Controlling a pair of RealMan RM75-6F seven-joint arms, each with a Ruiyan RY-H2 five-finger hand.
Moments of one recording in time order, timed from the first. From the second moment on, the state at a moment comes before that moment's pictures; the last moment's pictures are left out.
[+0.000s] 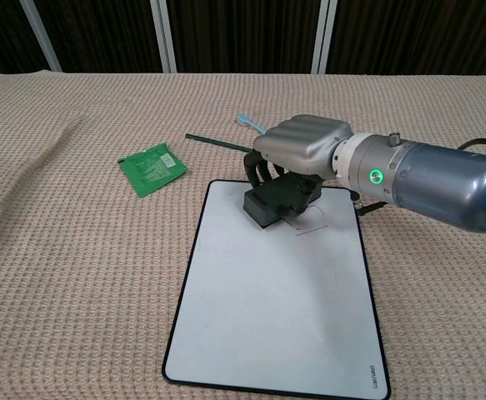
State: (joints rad) left arm -0.04 -1.06 -0.07 -1.71 1.43 1.53 0.09; right arm 0.96 -1.70 0.14 -1.39 -1.03 0.87 -0.64
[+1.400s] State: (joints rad) left arm -0.03 -1.06 -0.07 -1.71 1.43 1.54 0.10; right arm 0.84 -1.64 0.06 -1.39 -1.16 0.93 -0.59
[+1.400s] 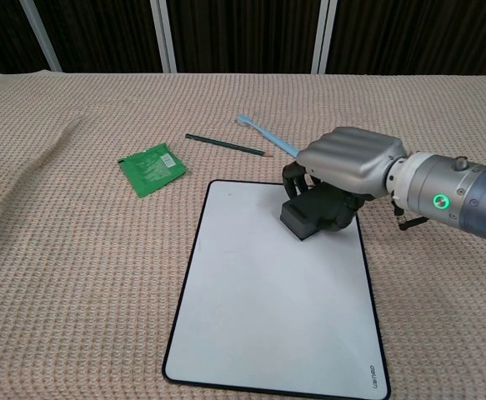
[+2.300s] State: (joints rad) left arm -0.03 -1.06 -0.07 -1.71 1.44 1.54 0.10; right arm 0.76 -1.37 0.13 -1.62 -1.14 1.05 -0.58
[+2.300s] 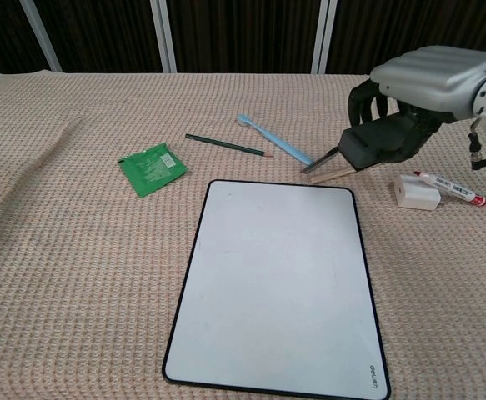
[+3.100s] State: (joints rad) left arm -0.03 -1.06 -0.07 -1.71 1.45 1.55 0.10; right arm 0.56 -1.29 -0.01 -1.73 -1.20 1.14 -0.54
